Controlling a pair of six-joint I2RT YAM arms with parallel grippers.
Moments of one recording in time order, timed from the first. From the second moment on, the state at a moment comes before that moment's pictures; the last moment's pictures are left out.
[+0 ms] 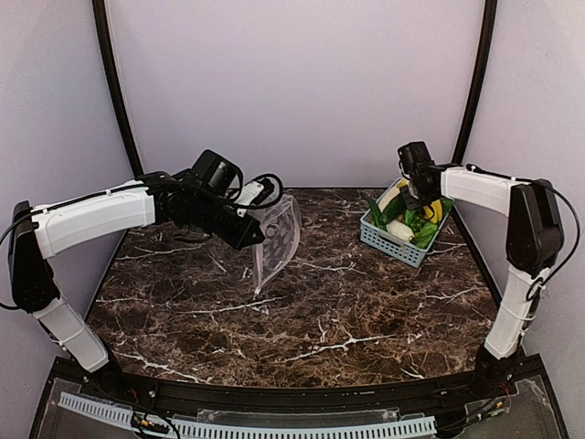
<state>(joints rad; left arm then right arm) -0.75 1.59 1.37 -0.63 0.15 -0.06 0.32 1.86 1.48 -0.45 0.63 -0.16</state>
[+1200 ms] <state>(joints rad) -0.75 1.54 1.29 -0.50 0.25 -0.13 0.83 1.24 1.23 -0.61 -0.36 0.37</state>
